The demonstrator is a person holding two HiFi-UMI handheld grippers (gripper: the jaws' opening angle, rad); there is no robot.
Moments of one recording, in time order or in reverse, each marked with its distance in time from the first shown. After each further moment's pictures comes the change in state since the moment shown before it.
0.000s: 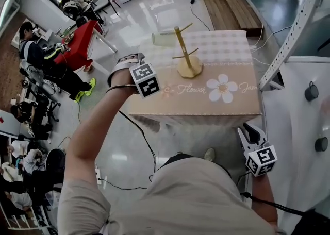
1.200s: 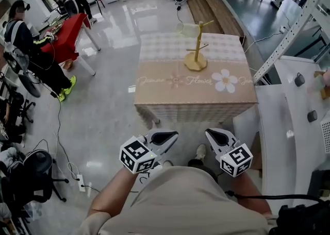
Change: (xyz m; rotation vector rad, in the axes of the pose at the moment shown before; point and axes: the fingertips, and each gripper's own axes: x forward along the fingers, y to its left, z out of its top) left arm -0.204 -0.265 -0.092 -0.910 -1.186 -0.688; right arm 0.046 0.299 0.011 -0.099 0.026 0.150
